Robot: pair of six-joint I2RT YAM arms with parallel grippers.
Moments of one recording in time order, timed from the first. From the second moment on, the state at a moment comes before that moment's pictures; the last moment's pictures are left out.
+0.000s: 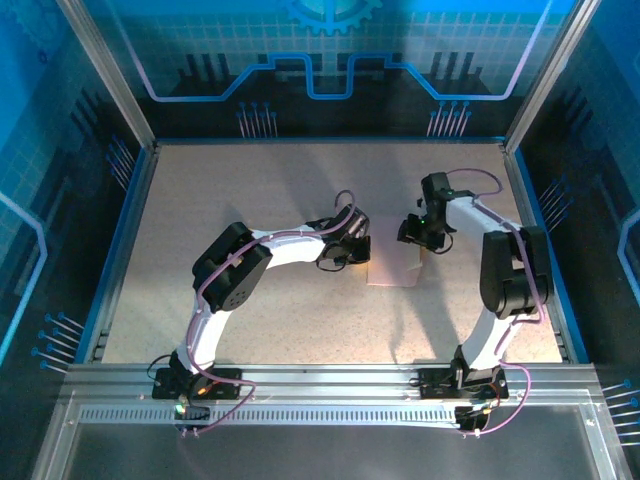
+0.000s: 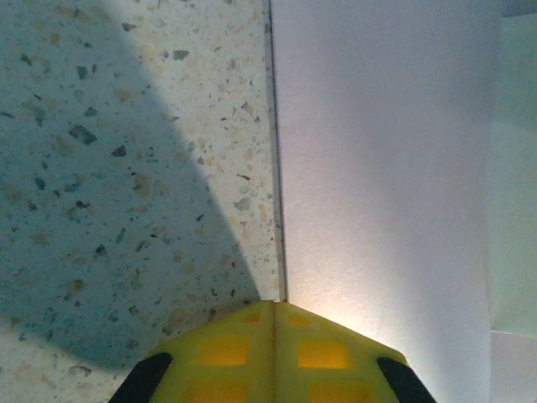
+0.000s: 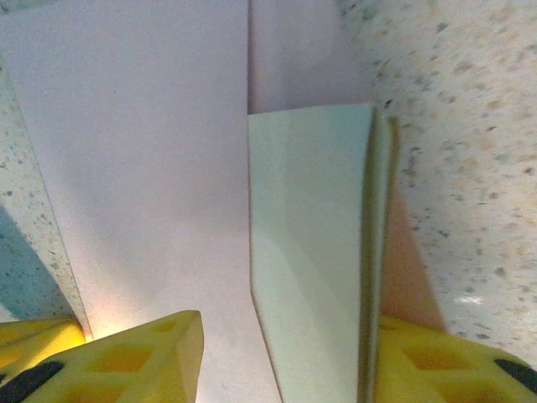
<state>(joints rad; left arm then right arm) -0.75 2.13 1.40 -0.23 0.16 -0.82 0.11 1.77 1.17 -0.72 -0.18 0.40</state>
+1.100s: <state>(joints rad) -0.75 2.13 1.40 -0.23 0.16 -0.82 0.05 1.75 1.02 -0.61 -0.25 0.38</state>
